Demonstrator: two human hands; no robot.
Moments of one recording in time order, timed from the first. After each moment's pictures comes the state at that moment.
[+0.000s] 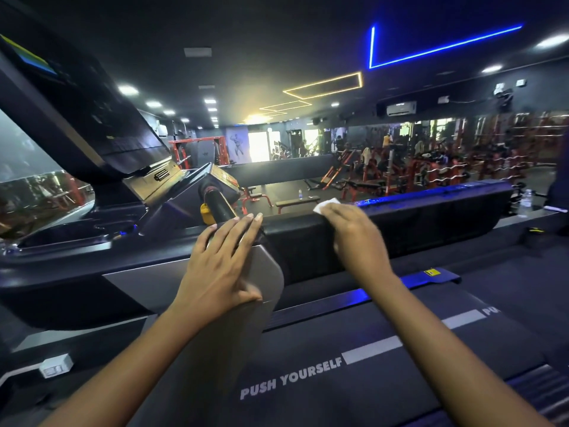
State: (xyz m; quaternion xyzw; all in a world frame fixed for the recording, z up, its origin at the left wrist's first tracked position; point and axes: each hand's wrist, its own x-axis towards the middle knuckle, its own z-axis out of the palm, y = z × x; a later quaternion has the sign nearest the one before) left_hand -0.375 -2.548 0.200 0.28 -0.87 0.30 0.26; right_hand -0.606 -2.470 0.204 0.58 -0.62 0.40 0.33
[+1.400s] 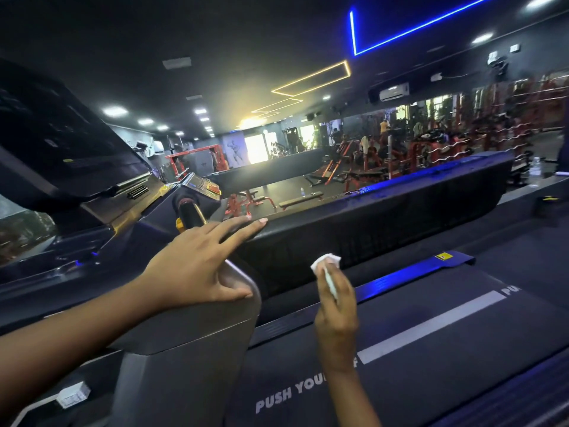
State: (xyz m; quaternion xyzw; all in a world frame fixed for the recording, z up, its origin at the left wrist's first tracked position) left_hand -0.403 -2.575 0.244 0.11 -0.92 0.32 0.20; right_hand -0.575 -2.499 0.067 0.40 -0.56 0.63 0.36
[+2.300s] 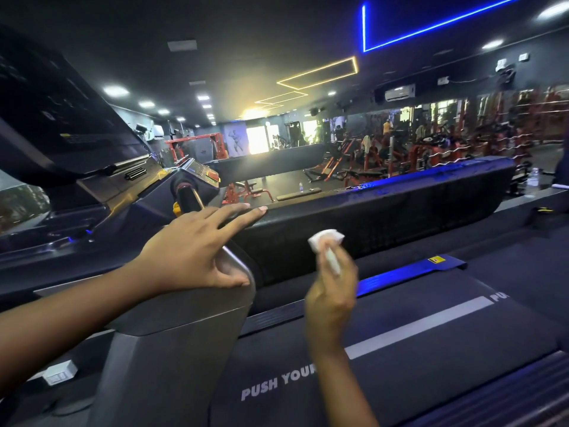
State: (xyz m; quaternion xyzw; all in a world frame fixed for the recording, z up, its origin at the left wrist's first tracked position) left_hand -0.405 -2.574 0.241 0.11 -0.92 0.33 0.21; right_hand -0.571 -2.500 0.101 0.36 -0.51 0.73 0.28
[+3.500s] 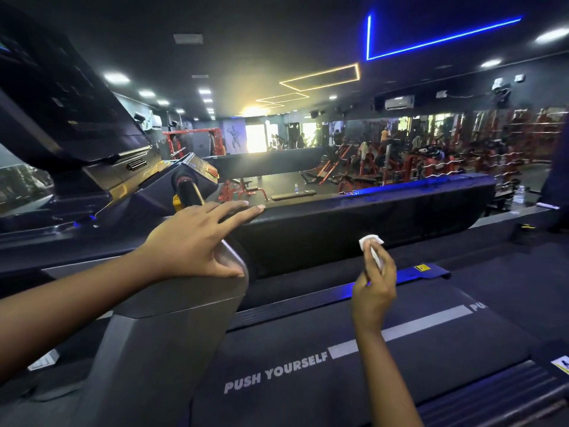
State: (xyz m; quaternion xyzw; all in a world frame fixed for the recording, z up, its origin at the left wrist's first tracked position) left_hand -0.405 -2.574 0.242 0.13 -0.92 0.31 0.19; right_hand -0.666 -2.478 0.077 0.33 -0.56 0.69 0.34
